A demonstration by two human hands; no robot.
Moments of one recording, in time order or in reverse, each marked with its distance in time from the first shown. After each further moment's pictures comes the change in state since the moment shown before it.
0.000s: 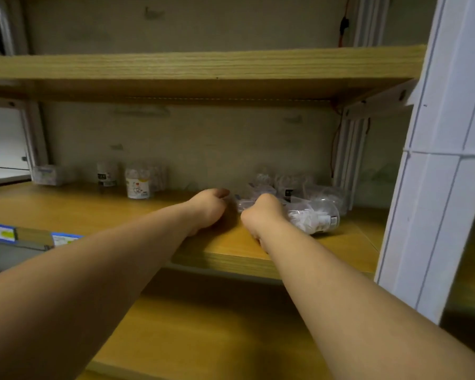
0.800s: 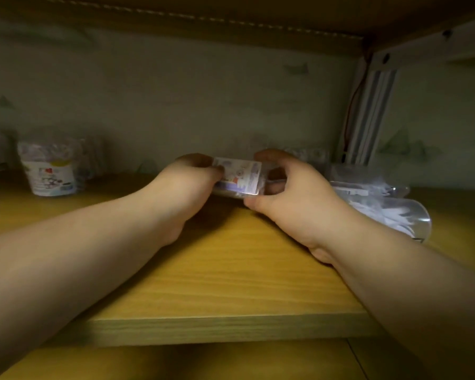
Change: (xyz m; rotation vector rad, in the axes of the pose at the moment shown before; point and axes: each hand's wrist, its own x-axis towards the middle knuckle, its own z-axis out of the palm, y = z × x) left_hand 0.054 -0.017 -0.005 -0.531 -0.079 -0.031; right_hand 0.033 0.005 0.001 0.055 0.135 -0.181
